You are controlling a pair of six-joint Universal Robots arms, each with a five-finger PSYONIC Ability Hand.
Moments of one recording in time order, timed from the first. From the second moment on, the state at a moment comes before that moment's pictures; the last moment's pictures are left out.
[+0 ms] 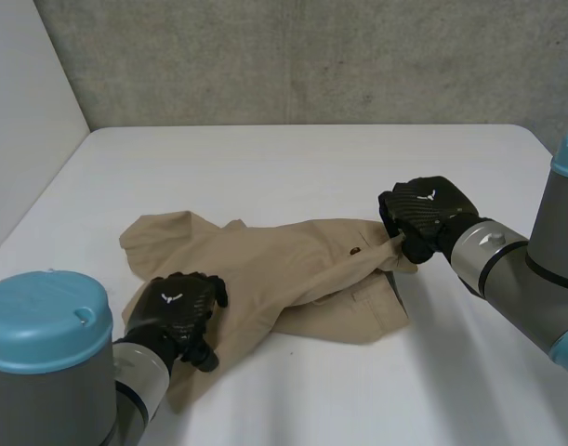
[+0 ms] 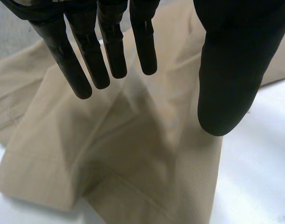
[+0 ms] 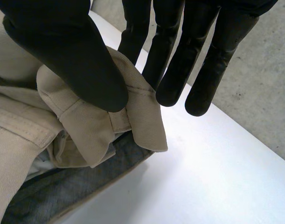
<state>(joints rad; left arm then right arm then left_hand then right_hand) 4.04 -1.79 -1.87 3.19 -1.79 3.10 1.95 -1.24 1.51 0.05 1.35 2.78 0.54 0.53 0.53 0.54 0.36 0.96 1.18 1.18 1.19 0.97</state>
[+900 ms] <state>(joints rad) 4.09 -1.39 -1.25 2.89 -1.78 3.37 1.94 -1.62 1.22 0.21 1.36 2.73 1.14 1.20 1.19 1.19 0.98 0.96 1.19 1.18 1.19 0.97</state>
